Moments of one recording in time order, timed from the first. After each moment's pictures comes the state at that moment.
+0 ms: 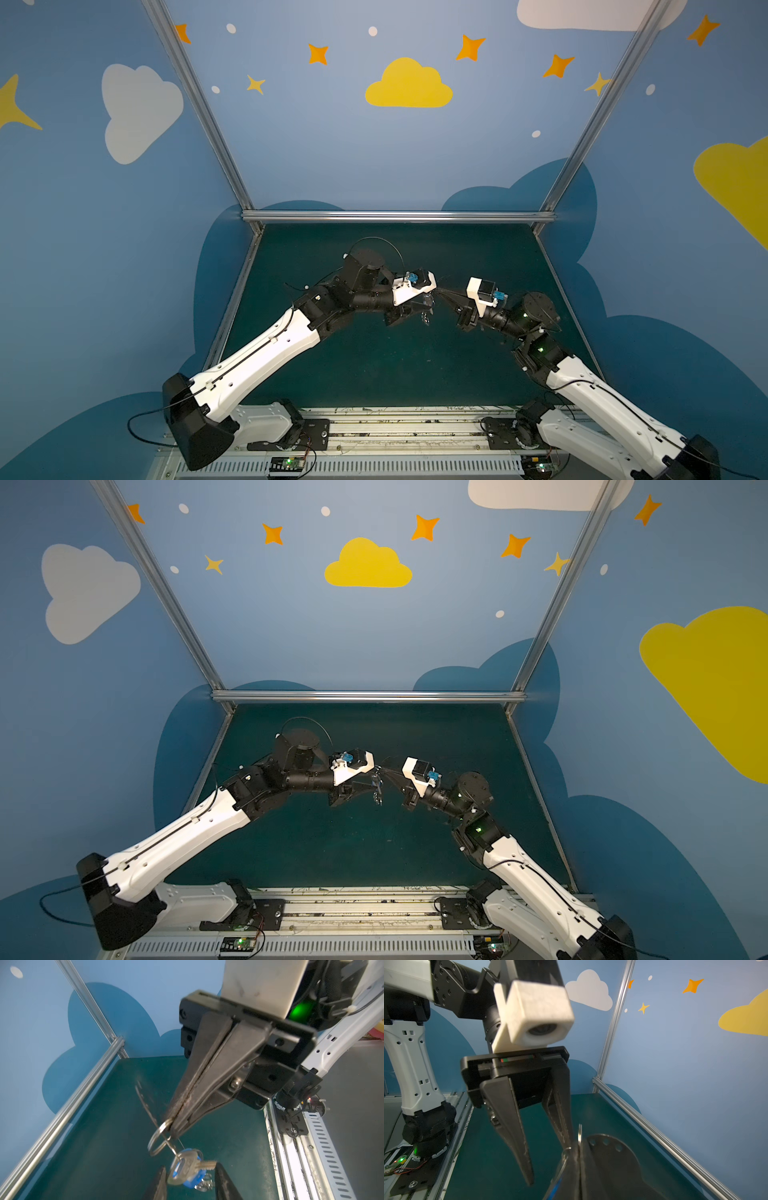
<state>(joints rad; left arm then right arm) -0.78 1.27 1.25 -0.44 0.47 0.40 0.61 0.88 0.62 0.42 -0.59 -0.13</state>
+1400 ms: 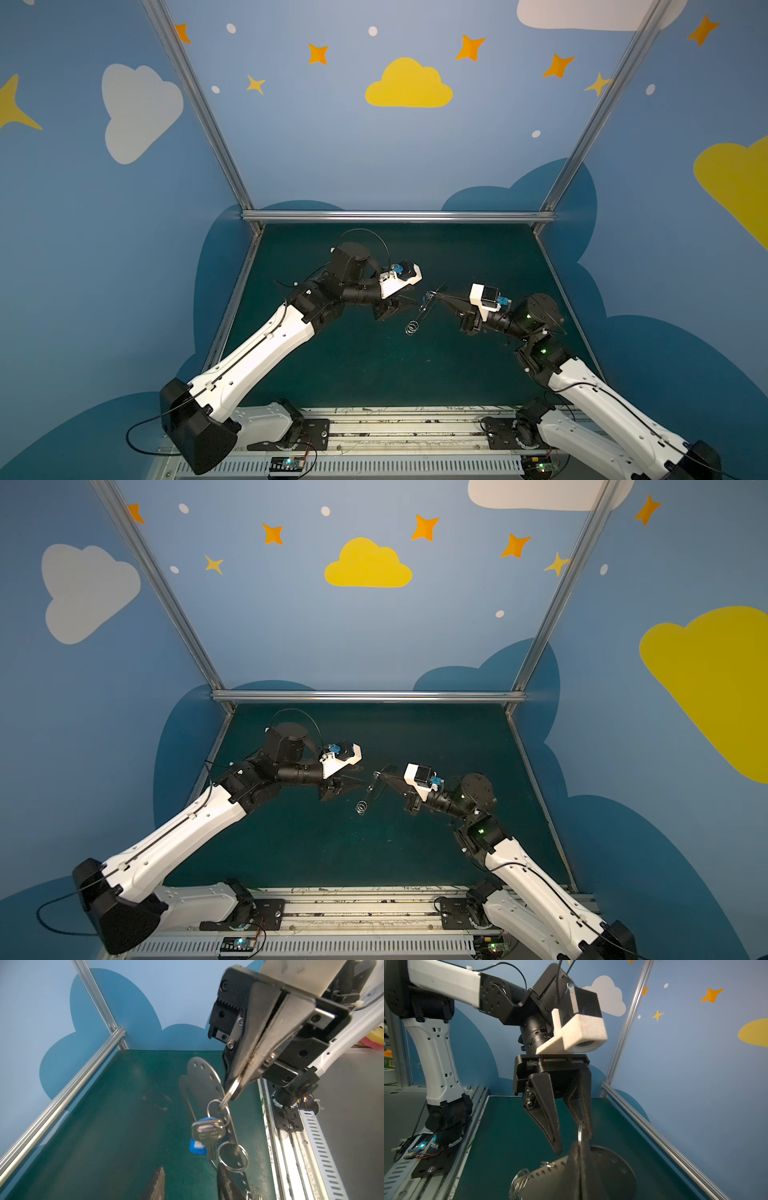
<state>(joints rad) -0.66 1.27 1.25 -0.49 0.61 0.43 0.60 0.86 0.62 0.42 -0.70 -0.16</state>
